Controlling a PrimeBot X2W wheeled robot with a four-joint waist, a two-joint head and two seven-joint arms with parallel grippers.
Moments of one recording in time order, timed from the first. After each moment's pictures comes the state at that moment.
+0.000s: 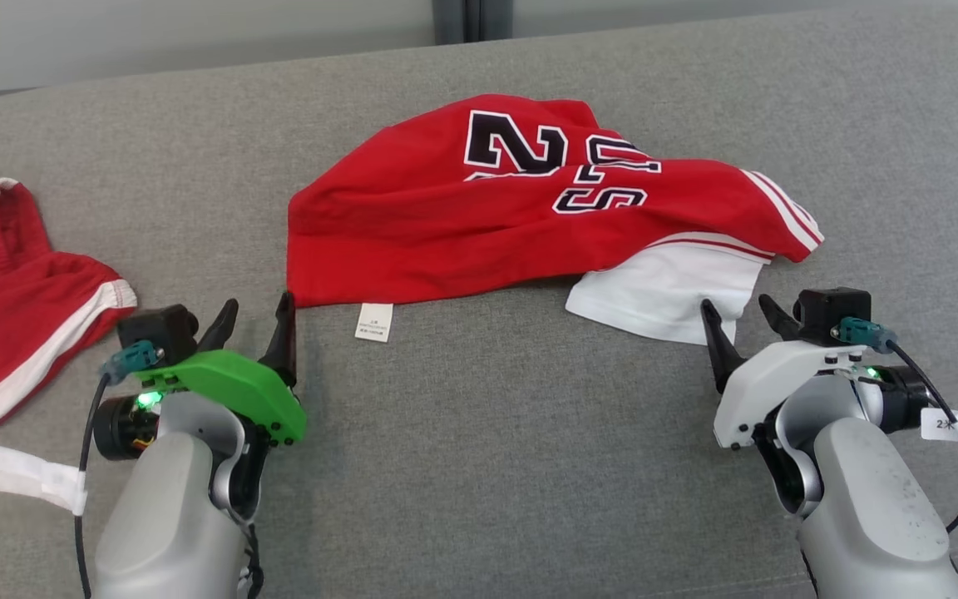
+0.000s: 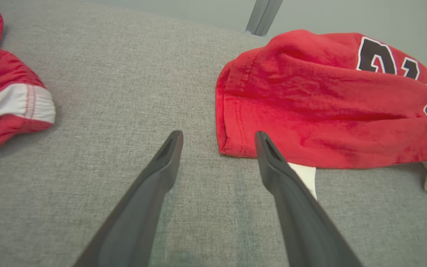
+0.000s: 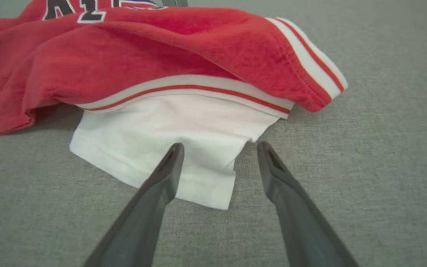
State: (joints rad) left arm -0.48 0.10 -0.16 0.68 -0.47 -0.11 -0.06; right arm -0.37 -0.05 0.00 0.48 0.13 0.13 0.07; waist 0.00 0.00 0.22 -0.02
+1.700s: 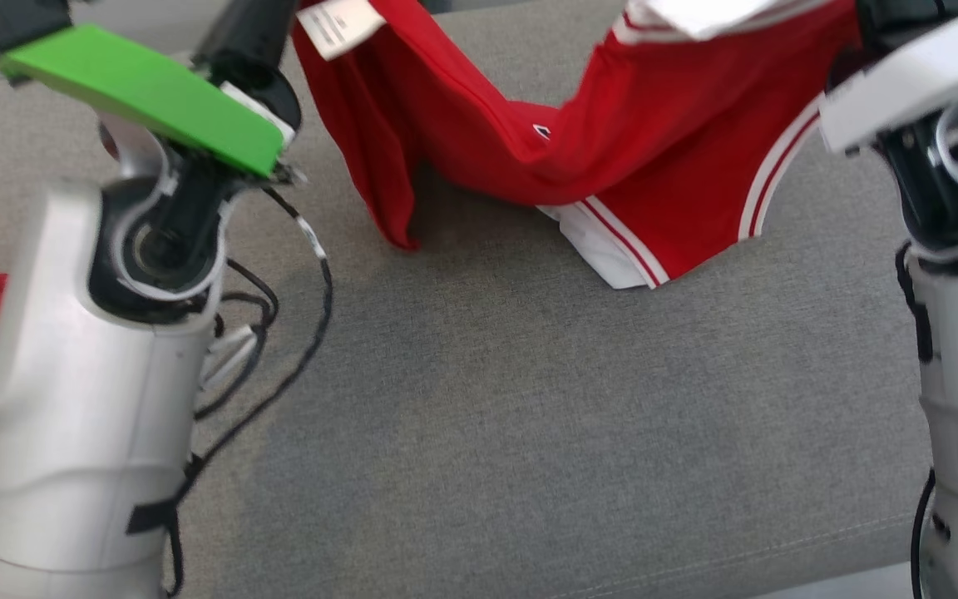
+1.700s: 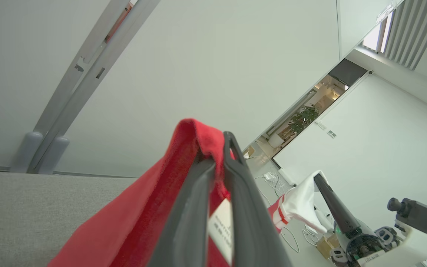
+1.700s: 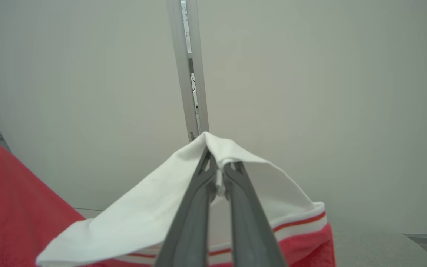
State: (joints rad) left arm -0.81 0.14 -0.26 0.08 -1.14 0.00 0.24; right arm -0.76 -0.18 0.04 -0.04 0.36 0.13 0.31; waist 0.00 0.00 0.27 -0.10
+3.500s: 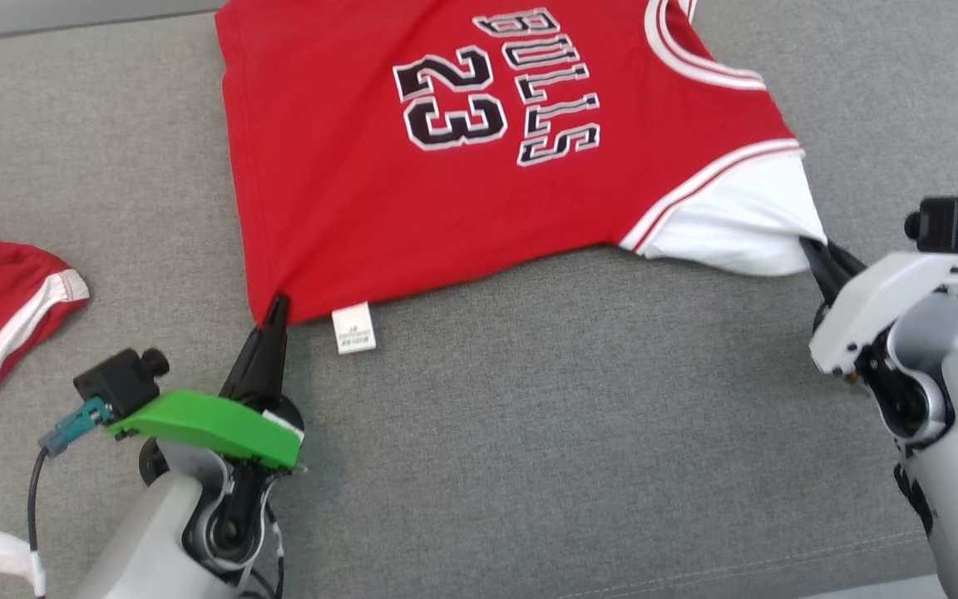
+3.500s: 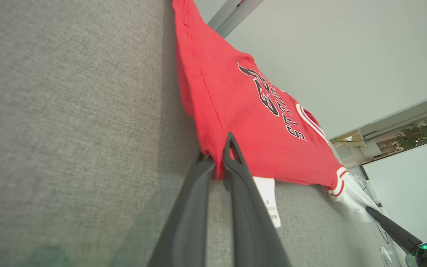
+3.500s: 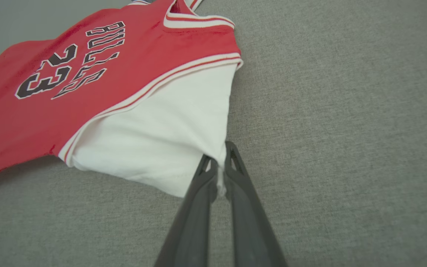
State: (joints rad) left arm -0.42 0.28 -0.52 0.45 -1.21 -0.13 -0.25; right arm -0.49 -0.29 0.08 0.43 0.54 0.13 0.26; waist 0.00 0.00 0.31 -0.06
